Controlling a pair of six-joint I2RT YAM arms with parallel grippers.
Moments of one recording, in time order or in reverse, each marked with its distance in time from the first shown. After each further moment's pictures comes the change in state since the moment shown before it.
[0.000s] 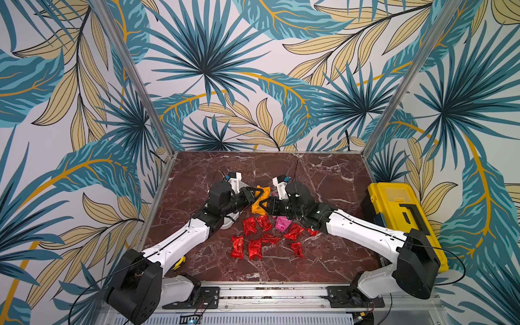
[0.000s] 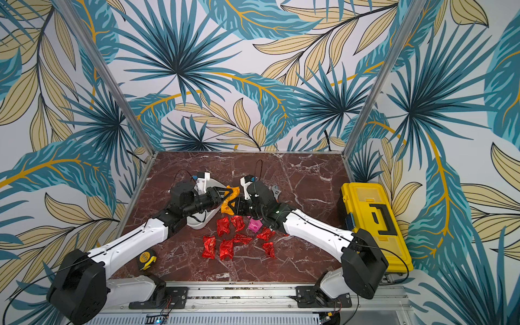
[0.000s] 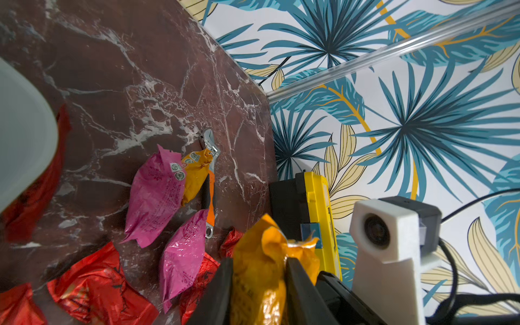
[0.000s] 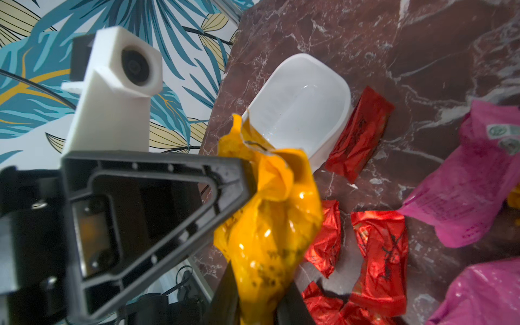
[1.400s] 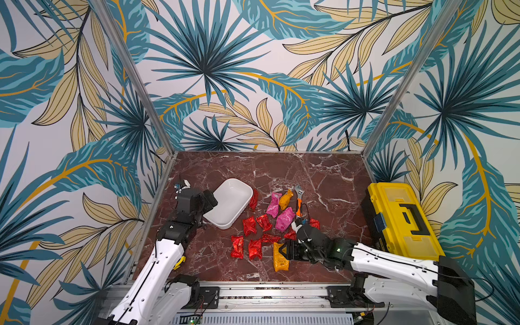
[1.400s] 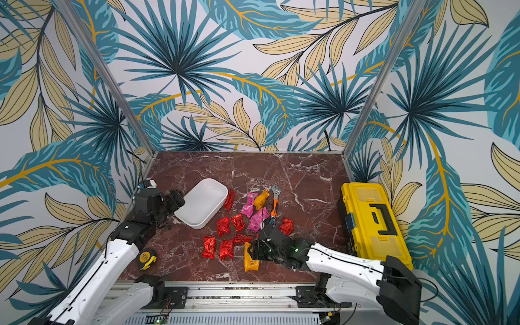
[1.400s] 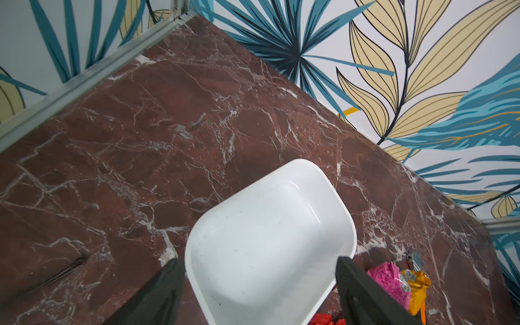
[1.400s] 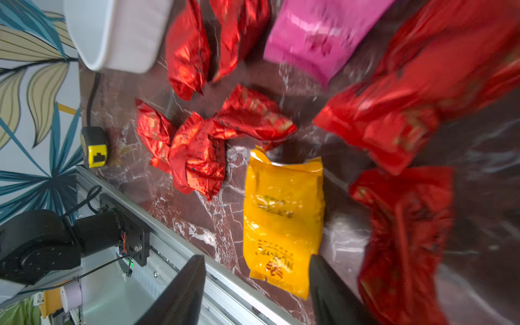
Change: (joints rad) left arm 0.319 -0.360 -0.005 -0.624 -0.631 0.400; right arm 0.168 -0.422 -0.448 -0.317 0.173 0.180
